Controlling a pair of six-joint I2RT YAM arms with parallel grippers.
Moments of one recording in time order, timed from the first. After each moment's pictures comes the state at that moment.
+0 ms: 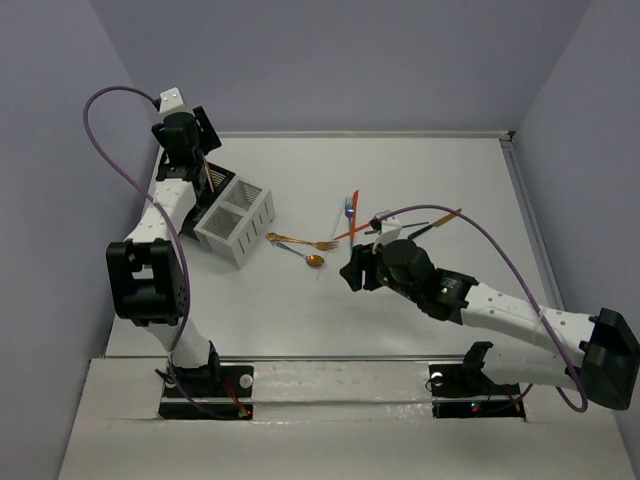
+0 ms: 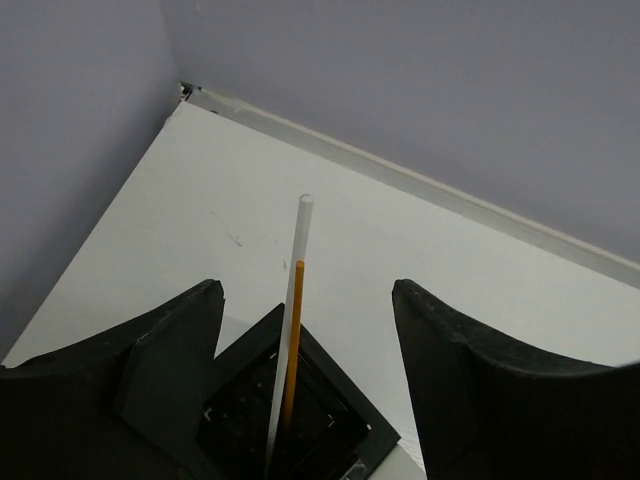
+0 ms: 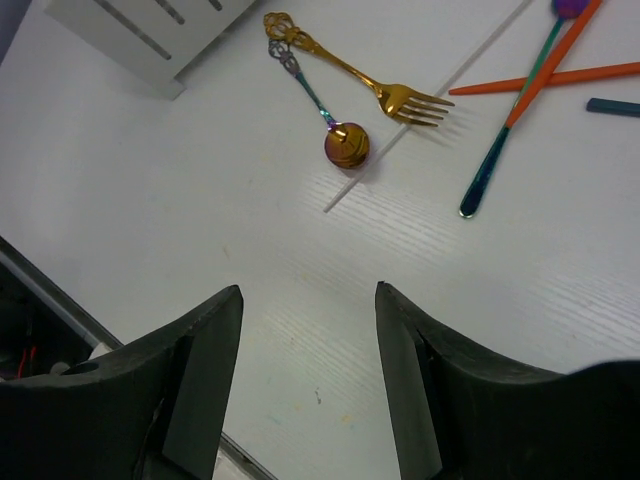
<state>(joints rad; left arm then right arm) 0.01 1.71 1.37 0.07 -0.27 -0.26 0.96 1.10 0.71 -0.06 0.23 0.52</state>
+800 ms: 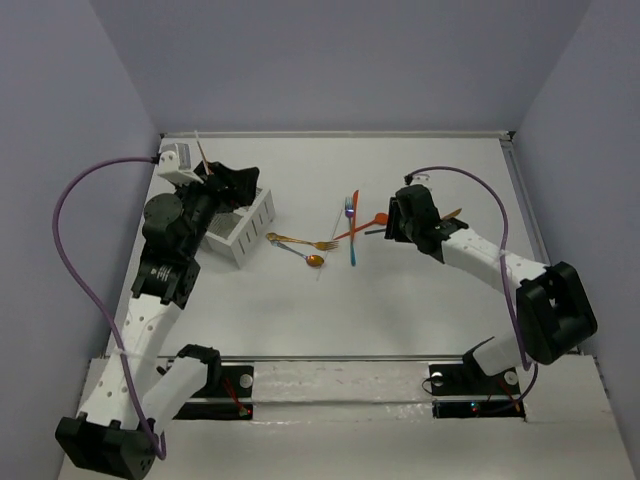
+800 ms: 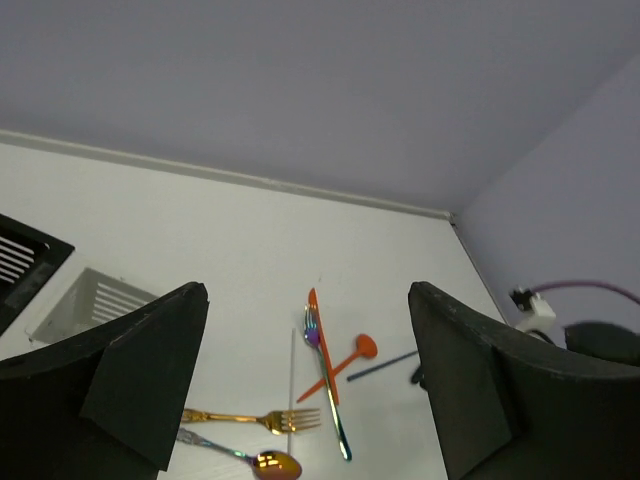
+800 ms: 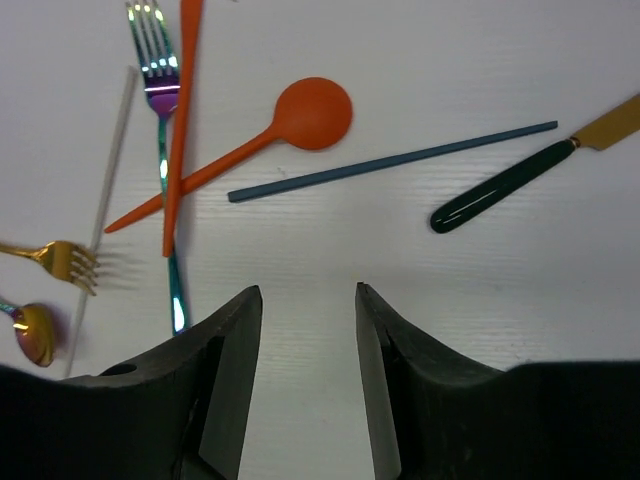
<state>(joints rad) -0.22 0.88 0.93 0.03 0.06 -0.52 0.51 1.44 0.93 -0.21 0.29 0.46</state>
